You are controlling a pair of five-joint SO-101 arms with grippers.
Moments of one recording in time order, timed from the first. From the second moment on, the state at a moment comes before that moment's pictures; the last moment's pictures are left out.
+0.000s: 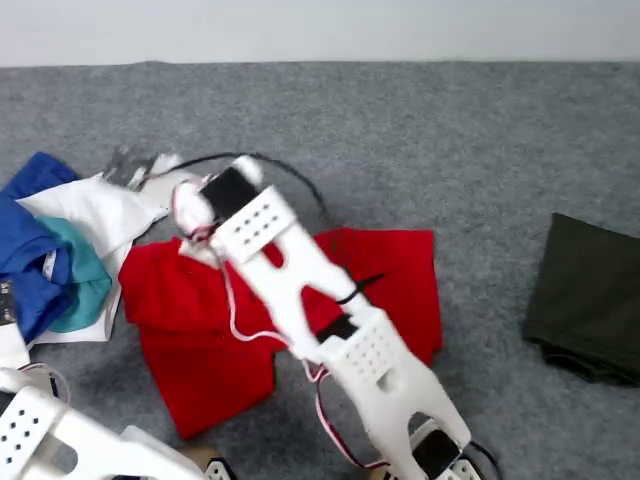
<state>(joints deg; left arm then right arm) -67.2 -52.5 58.9 77.3 -35.2 -46.5 49.6 -73.7 100.5 24.7</state>
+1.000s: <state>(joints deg) -67.2 -52.5 56.2 85.8 -35.2 -9.2 25.2 -13.3 89.8 24.2</state>
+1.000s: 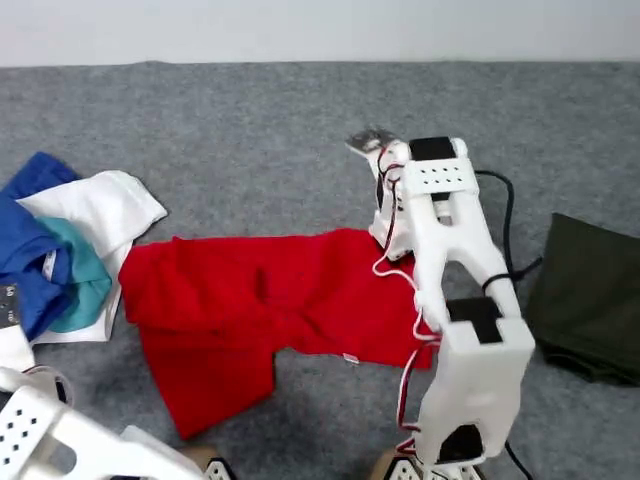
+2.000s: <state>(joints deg) -67.2 -52.5 56.2 85.8 -35.2 -4.1 35.8 -26.7 89.3 35.6</state>
